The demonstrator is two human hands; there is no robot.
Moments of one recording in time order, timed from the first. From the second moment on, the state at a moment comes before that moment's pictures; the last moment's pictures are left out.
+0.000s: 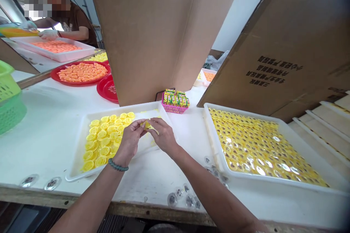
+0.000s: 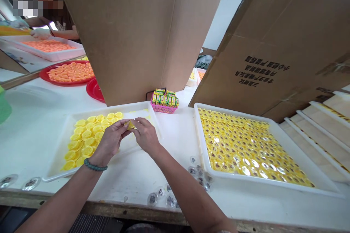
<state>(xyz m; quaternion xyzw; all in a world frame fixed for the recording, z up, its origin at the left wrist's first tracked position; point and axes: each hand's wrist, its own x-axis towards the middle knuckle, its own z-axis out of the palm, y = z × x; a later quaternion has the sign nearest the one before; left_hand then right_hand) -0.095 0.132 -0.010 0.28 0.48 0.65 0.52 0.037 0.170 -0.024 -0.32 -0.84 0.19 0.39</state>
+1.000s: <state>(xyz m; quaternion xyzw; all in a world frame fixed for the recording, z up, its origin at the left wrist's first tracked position) -0.082 0.118 -0.016 0.17 0.39 0.67 0.60 0.065 0.152 -0.019 -0.44 -0.79 0.23 0.37</state>
